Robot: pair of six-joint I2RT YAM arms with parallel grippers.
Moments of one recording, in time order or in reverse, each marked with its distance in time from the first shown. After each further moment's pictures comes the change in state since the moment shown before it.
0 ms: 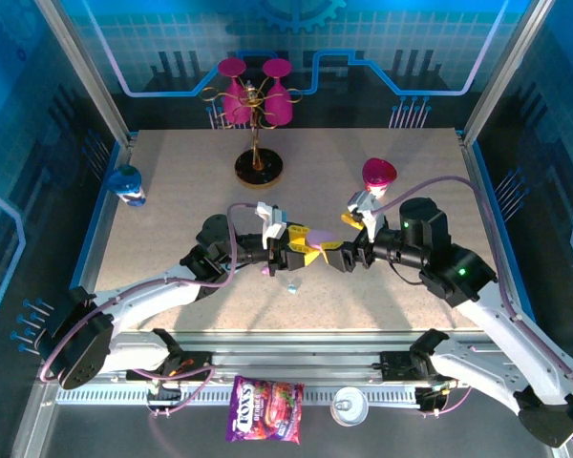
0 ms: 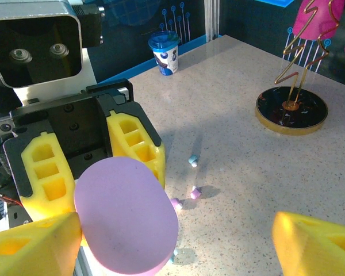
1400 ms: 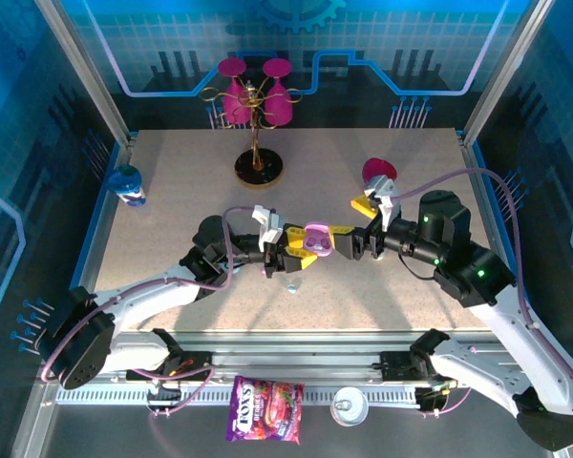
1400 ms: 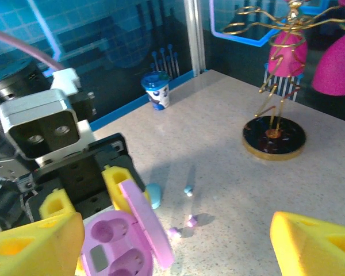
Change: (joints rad) left arm 0.018 0.003 -0.014 0.076 0.071 0.050; right arm -0.027 -0.011 0.113 -0.022 0.003 0.076
